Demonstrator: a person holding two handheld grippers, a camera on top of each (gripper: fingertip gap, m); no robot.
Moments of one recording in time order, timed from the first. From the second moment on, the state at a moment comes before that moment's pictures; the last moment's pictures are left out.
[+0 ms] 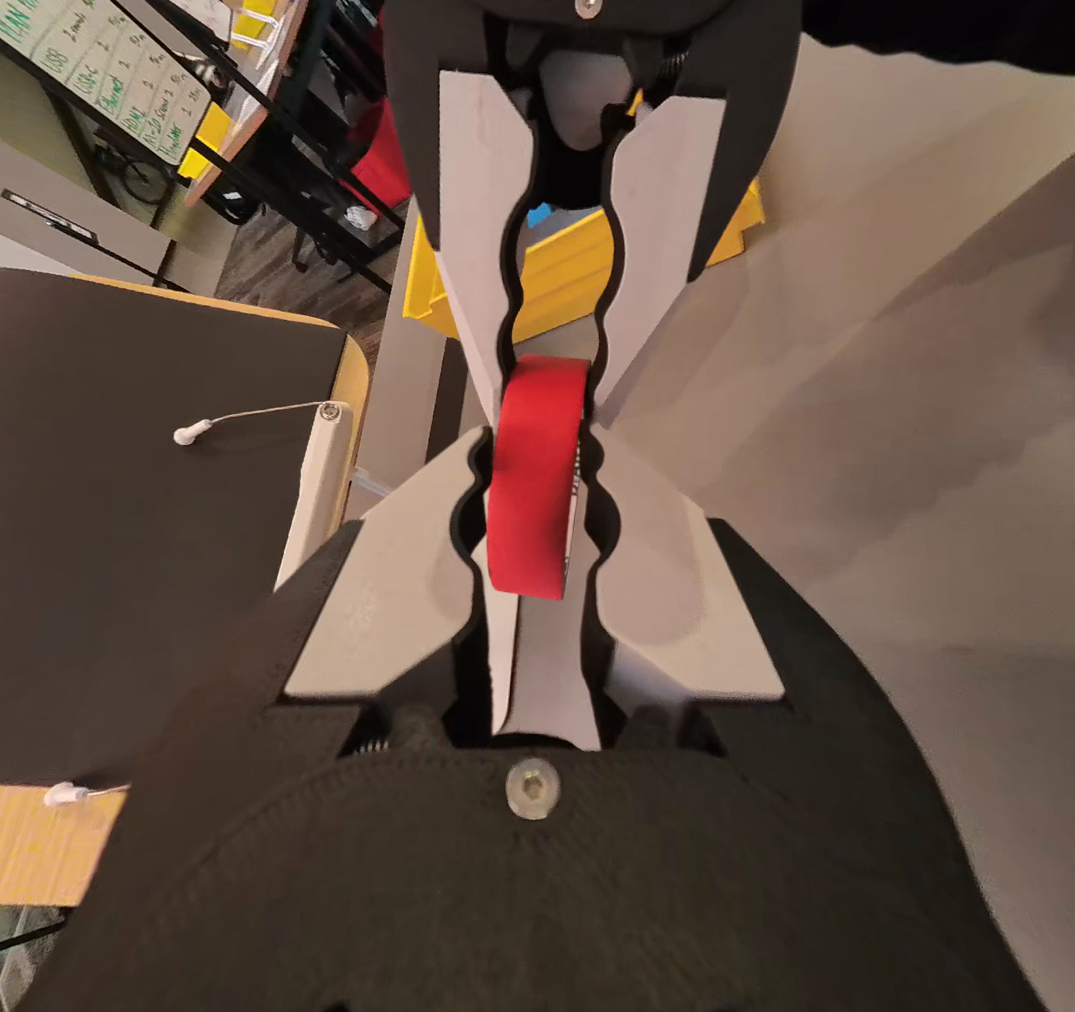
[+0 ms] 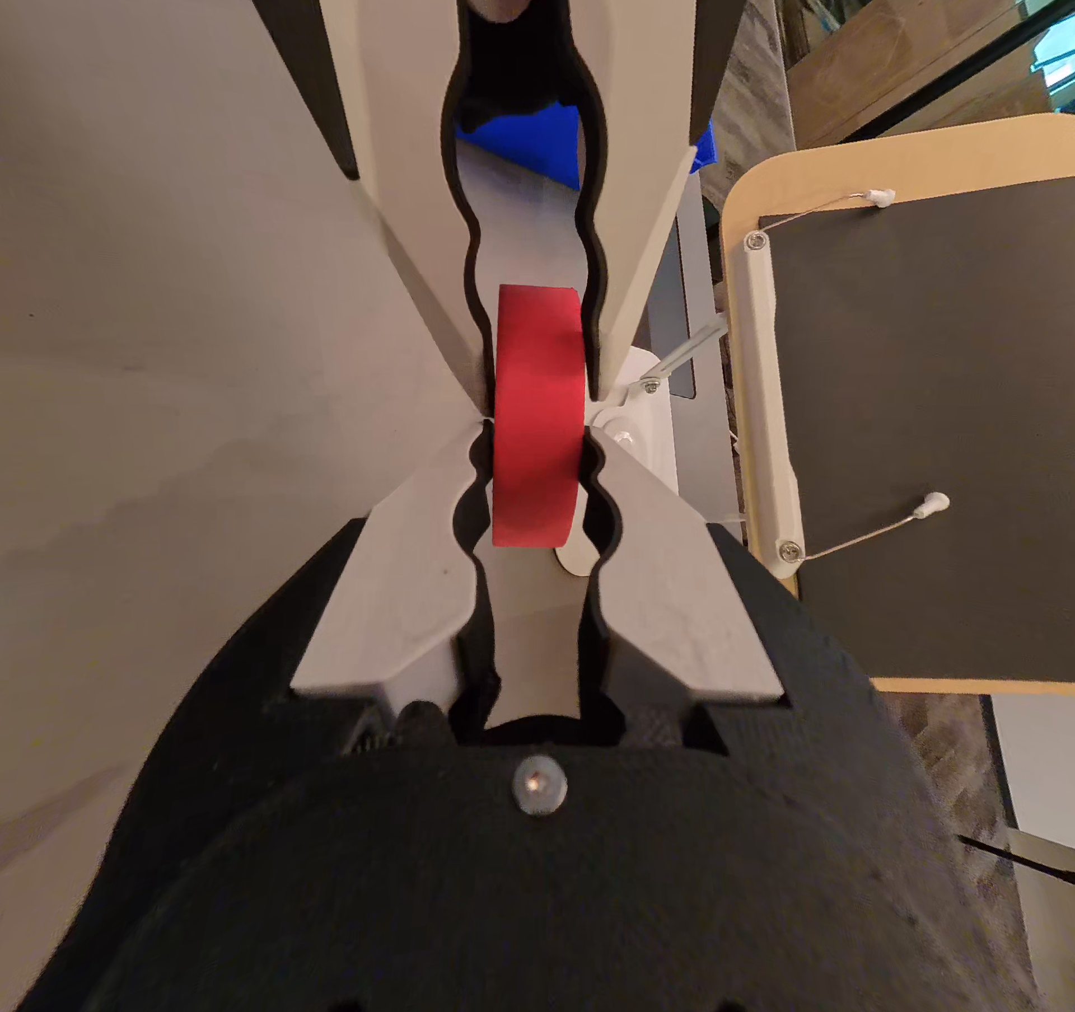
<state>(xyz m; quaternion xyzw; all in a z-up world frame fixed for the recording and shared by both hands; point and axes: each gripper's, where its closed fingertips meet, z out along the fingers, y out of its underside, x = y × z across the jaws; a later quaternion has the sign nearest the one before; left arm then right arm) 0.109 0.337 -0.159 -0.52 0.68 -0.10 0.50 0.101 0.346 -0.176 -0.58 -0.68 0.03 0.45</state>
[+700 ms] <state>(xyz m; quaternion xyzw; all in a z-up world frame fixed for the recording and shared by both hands) 0.078 0.332 -0.072 -0.45 0.52 -0.39 0.61 0.112 0.354 -0.114 -0.55 -0.56 0.20 0.58</state>
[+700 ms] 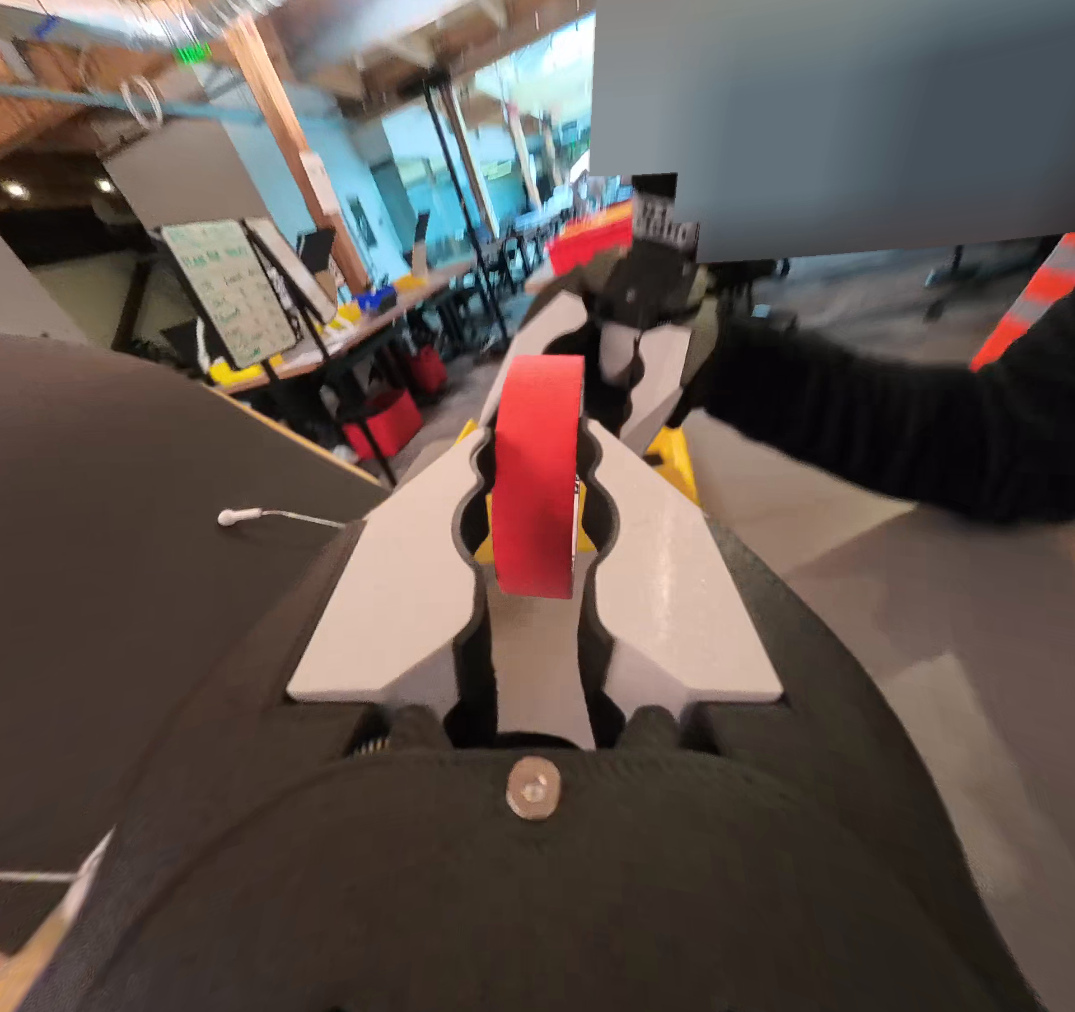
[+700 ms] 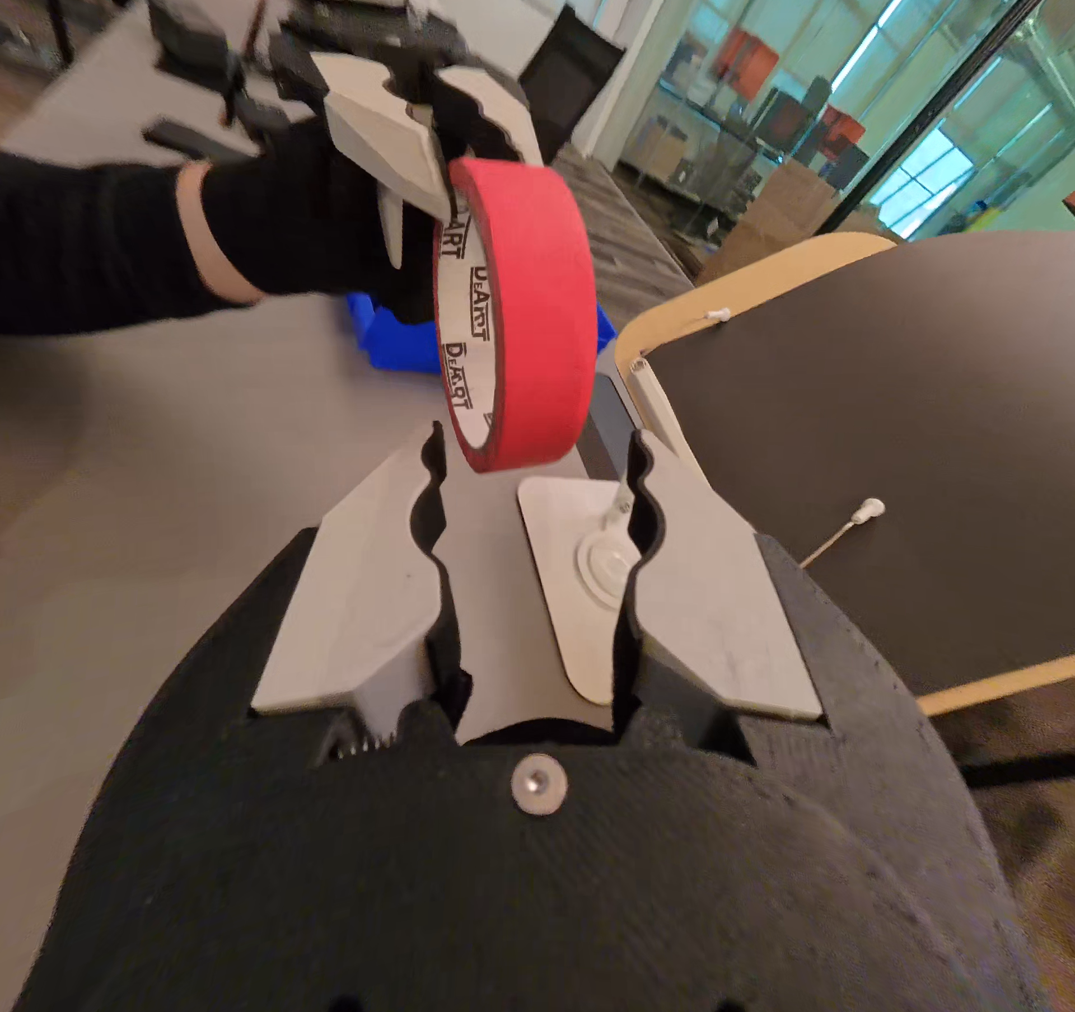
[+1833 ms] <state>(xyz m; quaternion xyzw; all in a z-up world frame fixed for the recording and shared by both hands) 0.109 0.370 -0.122 -0.46 0.59 0.03 0.66 0.111 0.385 -0.084 -0.59 -0.32 0.47 0.58</state>
